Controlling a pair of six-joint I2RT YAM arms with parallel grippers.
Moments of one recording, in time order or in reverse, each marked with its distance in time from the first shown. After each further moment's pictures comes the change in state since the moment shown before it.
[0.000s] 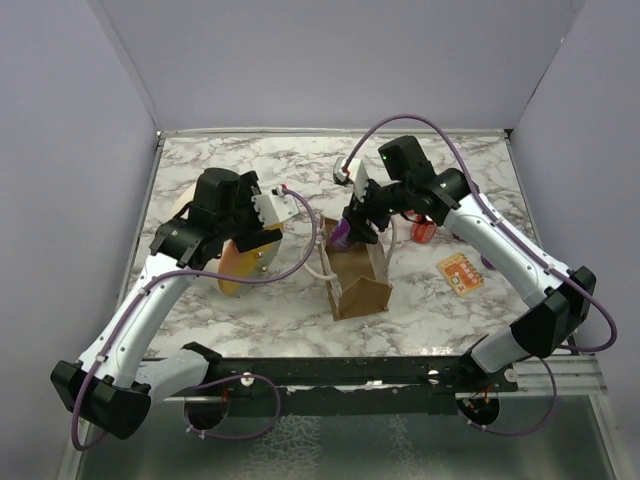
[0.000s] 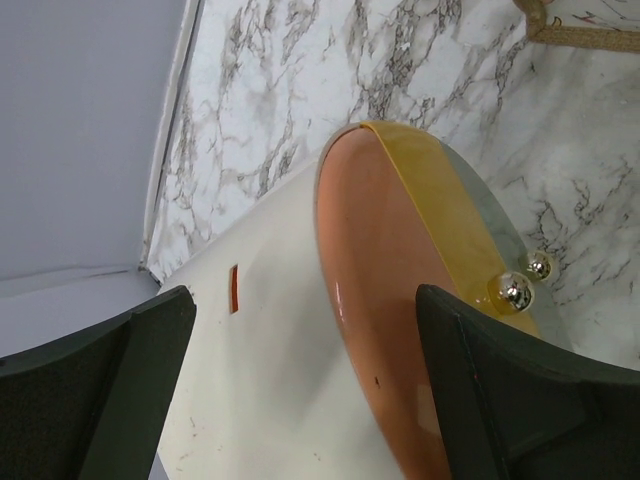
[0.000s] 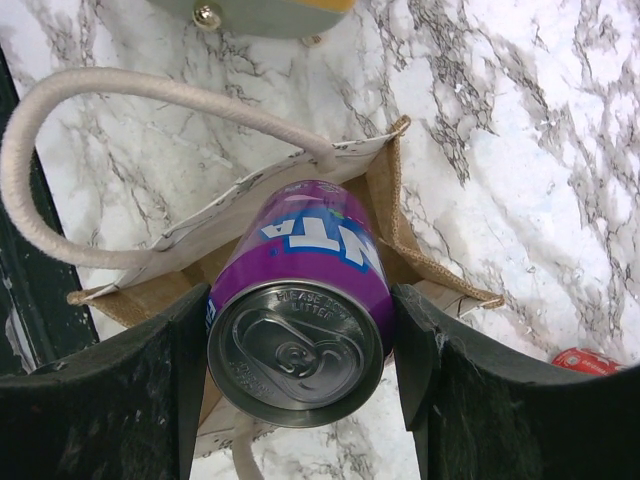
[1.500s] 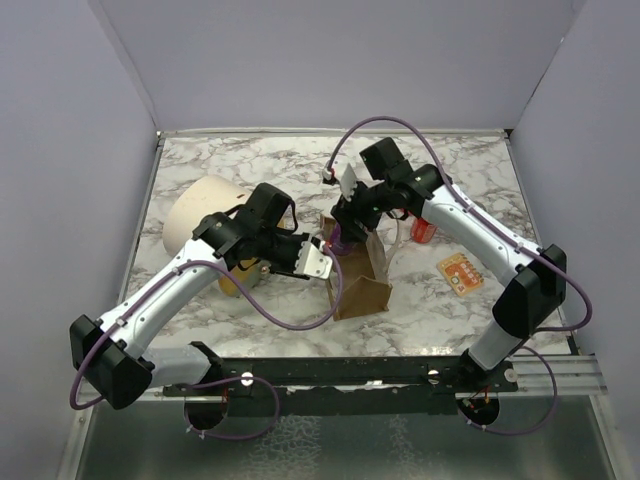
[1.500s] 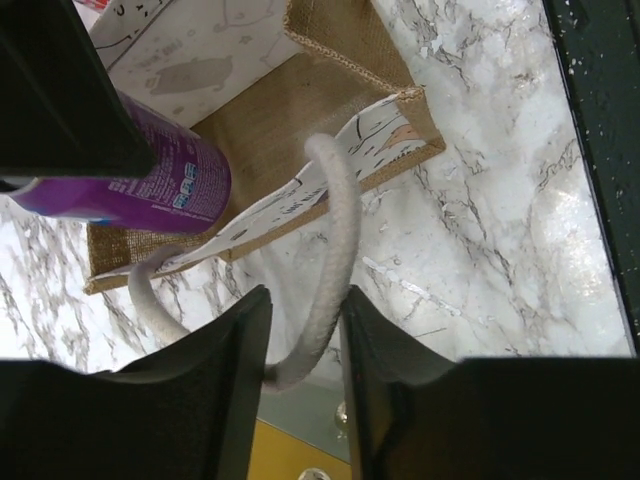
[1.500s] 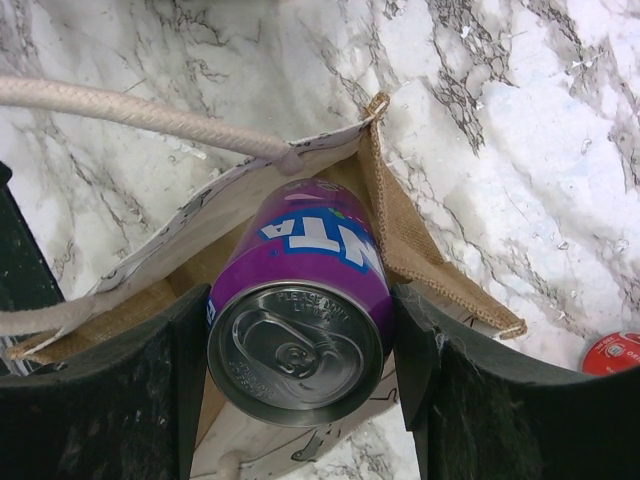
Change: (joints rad) left arm -0.243 0.150 0.040 -0.224 0.549 0.251; right arm 0.005 0.138 0.031 -0.002 0.066 0.077
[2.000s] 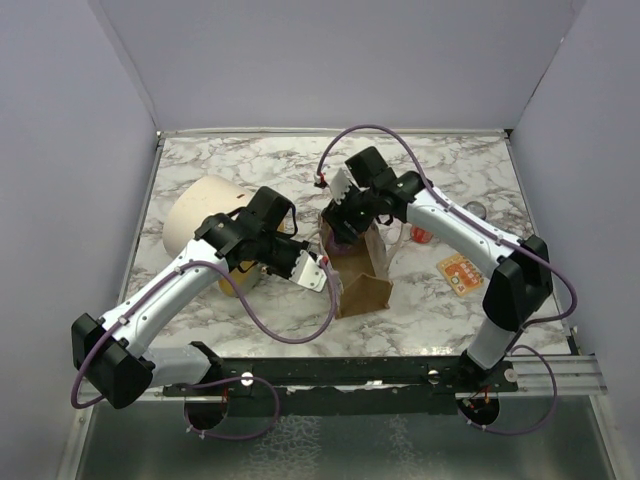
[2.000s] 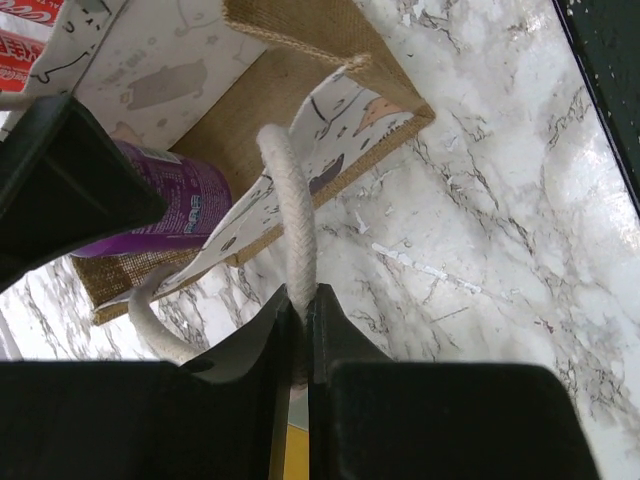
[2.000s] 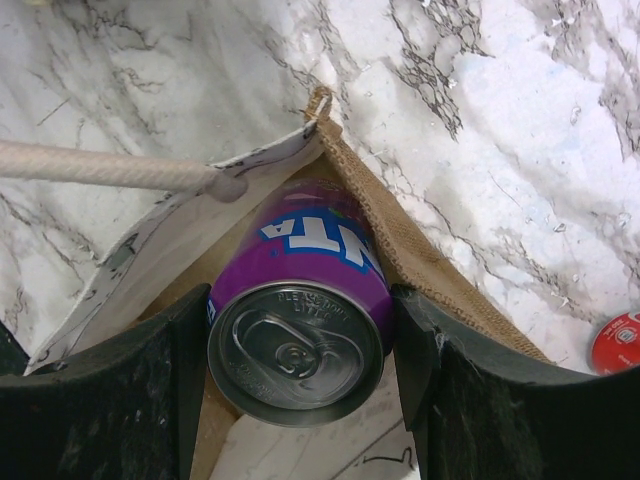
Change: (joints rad) left arm -0.002 0.006 -0.019 -0.031 0.000 0.166; right arm 0.041 0.068 -0.031 0.088 0.147 0.073
